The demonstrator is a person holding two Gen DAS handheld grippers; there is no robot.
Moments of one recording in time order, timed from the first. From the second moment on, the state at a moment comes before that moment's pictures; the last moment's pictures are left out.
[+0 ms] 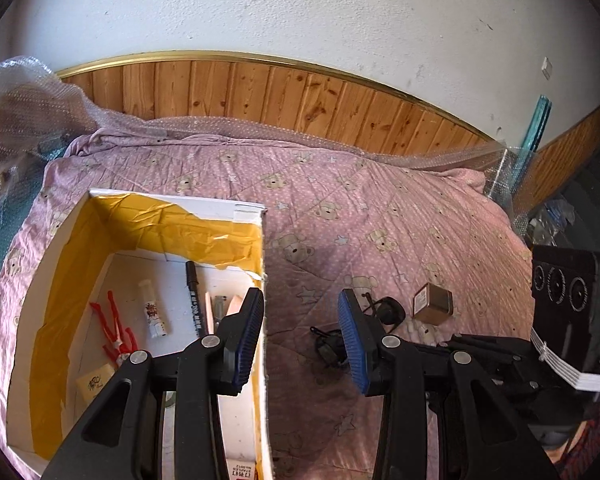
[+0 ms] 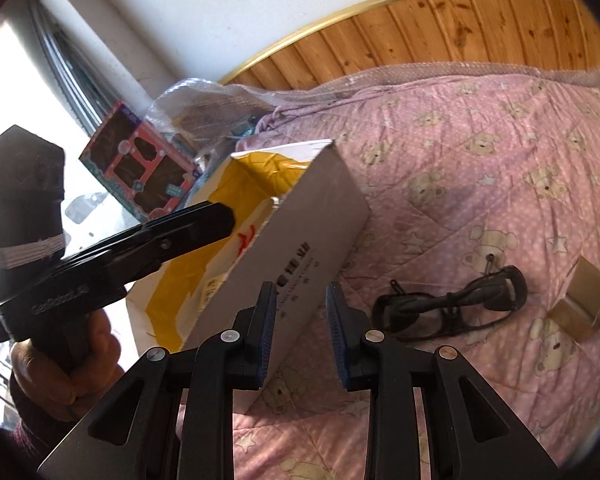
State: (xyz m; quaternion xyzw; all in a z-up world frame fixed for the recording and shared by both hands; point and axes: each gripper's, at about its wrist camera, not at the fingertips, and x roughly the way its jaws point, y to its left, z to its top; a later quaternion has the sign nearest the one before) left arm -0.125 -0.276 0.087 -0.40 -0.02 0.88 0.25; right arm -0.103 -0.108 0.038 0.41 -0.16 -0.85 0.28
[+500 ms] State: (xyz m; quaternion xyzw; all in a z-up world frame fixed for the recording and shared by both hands) left arm -0.109 -0.221 0.061 -0.43 0.03 0.85 0.31; right arm -0.127 -0.059 -0.008 0.46 -0.18 -0.86 0.14
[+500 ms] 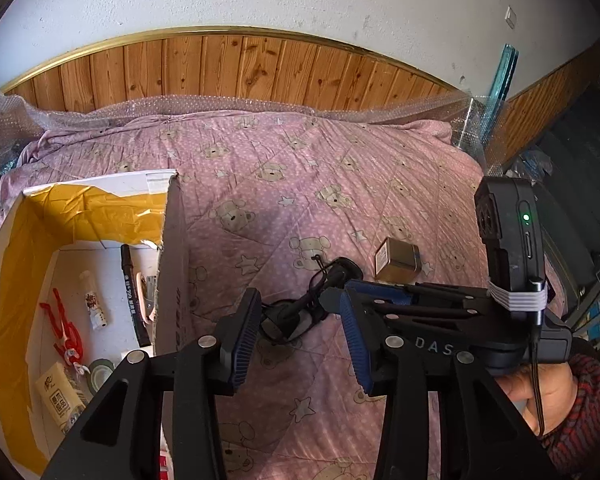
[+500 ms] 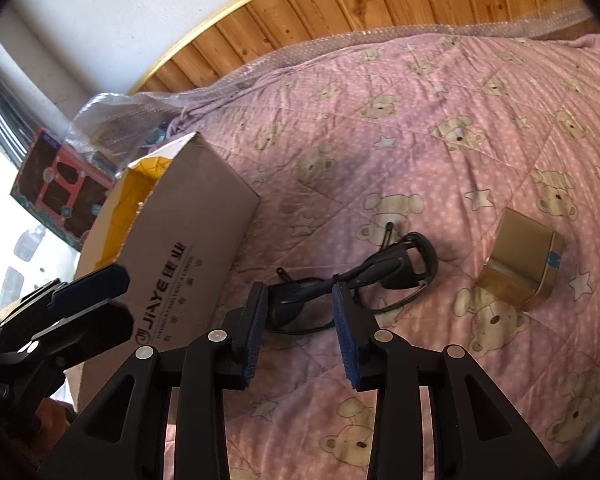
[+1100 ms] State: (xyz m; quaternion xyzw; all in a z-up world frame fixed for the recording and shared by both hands) left arm -0.120 -0.212 0.041 -0.47 0.03 0.83 0.30; right arm -0.127 -0.059 -0.052 0.57 -0.28 -0.75 0.18
